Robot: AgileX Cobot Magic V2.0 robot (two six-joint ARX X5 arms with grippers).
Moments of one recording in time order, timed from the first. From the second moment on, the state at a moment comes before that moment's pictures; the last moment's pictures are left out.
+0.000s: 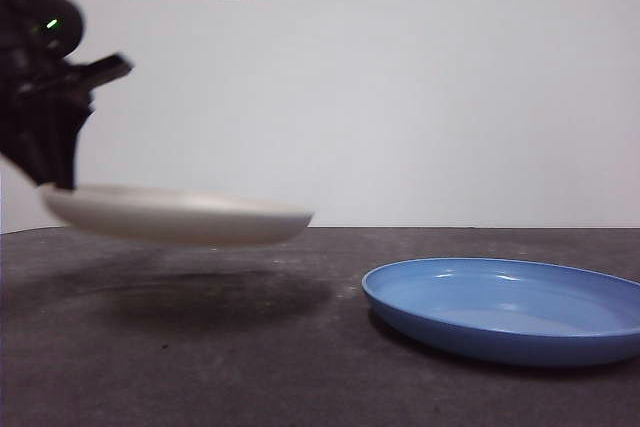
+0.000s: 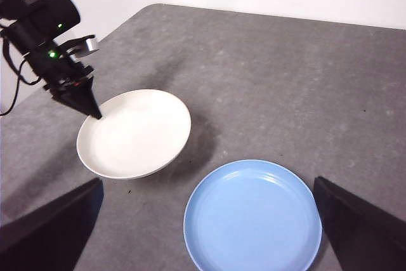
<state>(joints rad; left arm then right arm) -0.14 1.78 1.47 -1.19 0.38 -0.12 0.26 0.59 1.18 -0.99 -0.36 0.10</state>
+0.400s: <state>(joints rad) -0.42 1.78 1.59 -1.14 0.41 -0.21 0.26 0.59 1.27 -1.10 -0.36 0.08</state>
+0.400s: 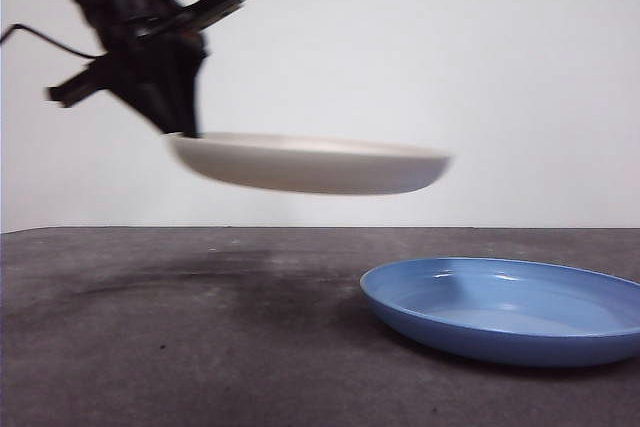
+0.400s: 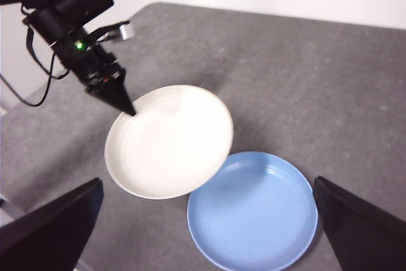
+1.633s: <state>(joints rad) -0.65 2.22 1.93 -1.10 0.50 -0.35 0.26 0.58 1.33 -1.22 -0.34 0.07</state>
